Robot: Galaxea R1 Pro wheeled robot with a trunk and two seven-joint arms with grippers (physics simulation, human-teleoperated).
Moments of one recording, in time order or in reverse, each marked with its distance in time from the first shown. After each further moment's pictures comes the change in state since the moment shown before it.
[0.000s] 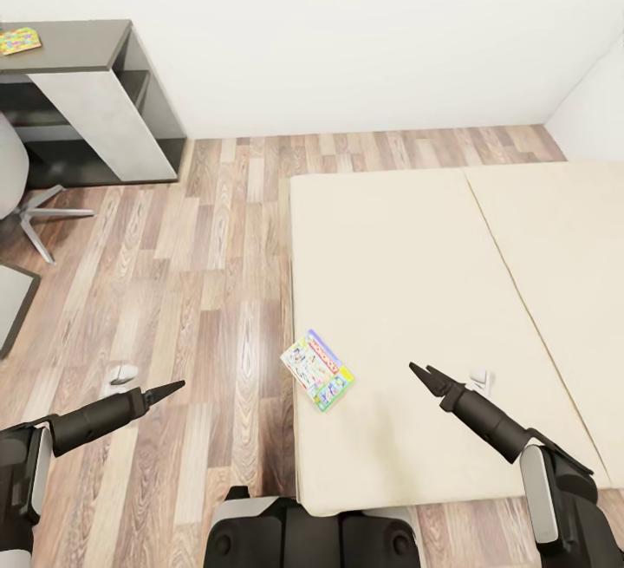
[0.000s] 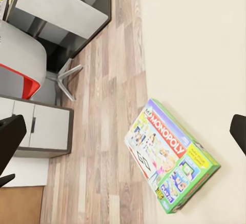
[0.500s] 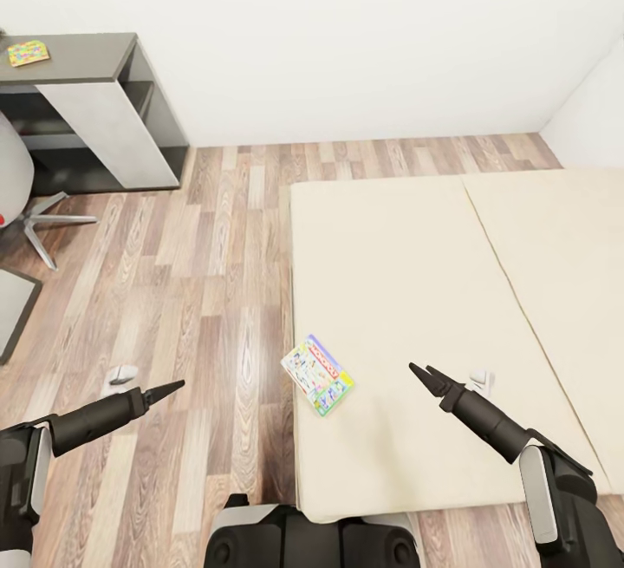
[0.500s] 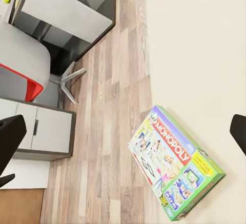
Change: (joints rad) left arm 0.000 0.001 0.000 0.000 0.003 0.000 0.000; right arm 0.000 0.001 0.000 0.004 -0.001 -0.005 0.002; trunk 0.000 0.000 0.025
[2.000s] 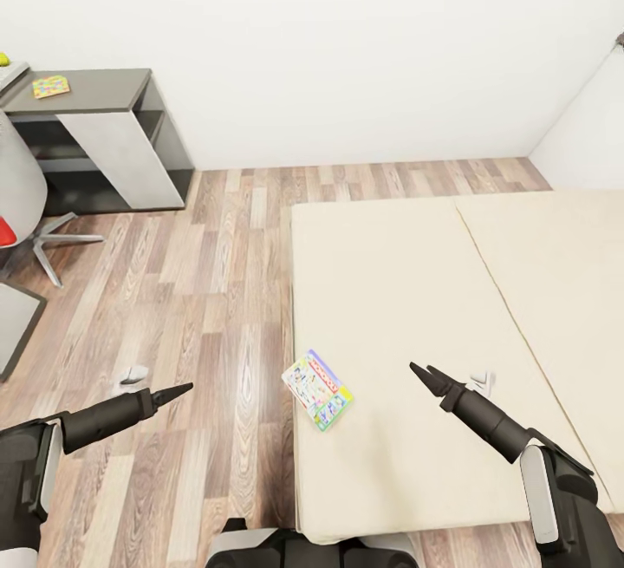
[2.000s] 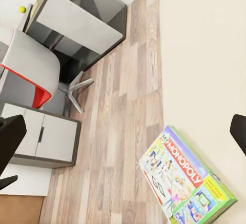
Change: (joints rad) left arm 0.000 -0.004 -0.048 0.002 -0.006 0.000 0.004; right arm 0.000 -0.001 -0.002 -0.003 0.000 0.000 0.000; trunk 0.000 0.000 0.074
